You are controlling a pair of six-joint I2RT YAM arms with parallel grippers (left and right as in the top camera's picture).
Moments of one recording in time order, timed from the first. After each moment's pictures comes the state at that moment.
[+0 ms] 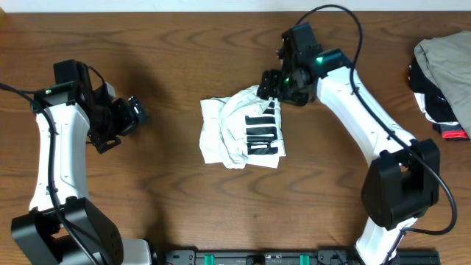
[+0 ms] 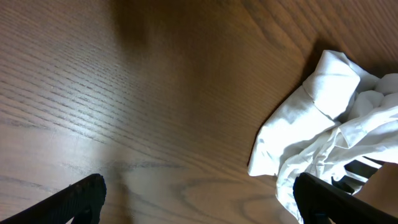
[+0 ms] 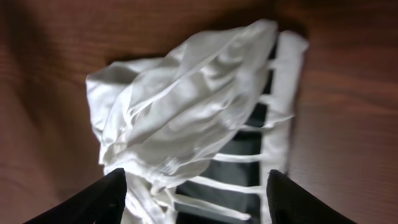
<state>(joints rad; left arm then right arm) 0.28 1.60 1.32 -1.15 0.31 -0.26 0.39 1.93 1.62 -0.89 -0.29 0.53</state>
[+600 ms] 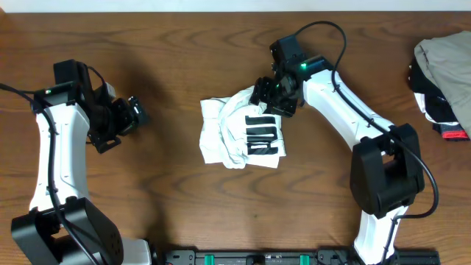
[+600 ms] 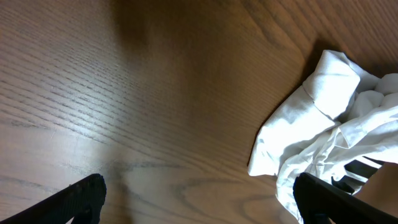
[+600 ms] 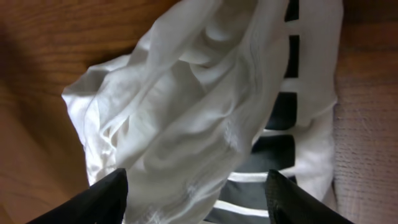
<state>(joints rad) 0.28 1.60 1.32 -1.15 0.31 -0.26 0.42 2.03 1.60 -0.82 -0.33 0.73</state>
